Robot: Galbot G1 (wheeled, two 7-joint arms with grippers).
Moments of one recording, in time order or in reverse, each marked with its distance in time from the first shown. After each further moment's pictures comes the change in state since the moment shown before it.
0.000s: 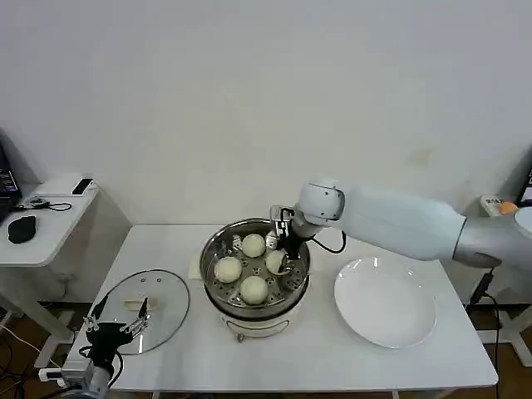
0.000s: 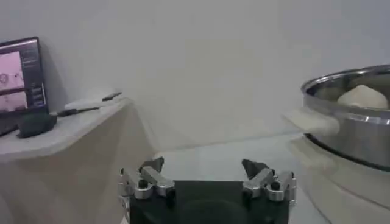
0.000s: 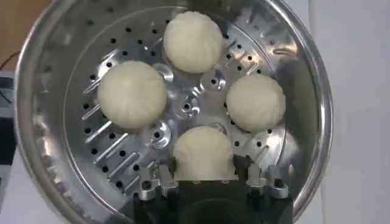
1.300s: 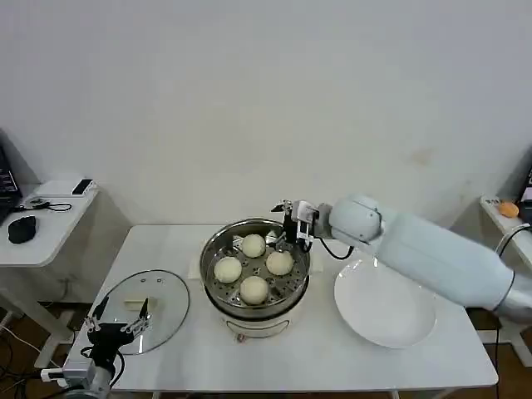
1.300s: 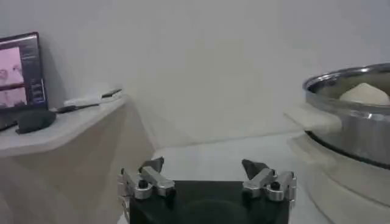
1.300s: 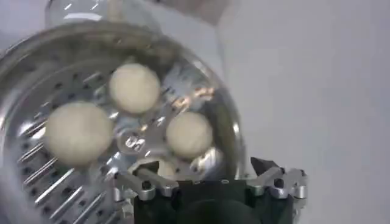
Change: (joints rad) left arm -0.007 -0.010 0.007 0.017 0.002 -0.013 -0.003; right arm -0.453 -0.219 0.547 0.294 -0.082 0.200 0.513
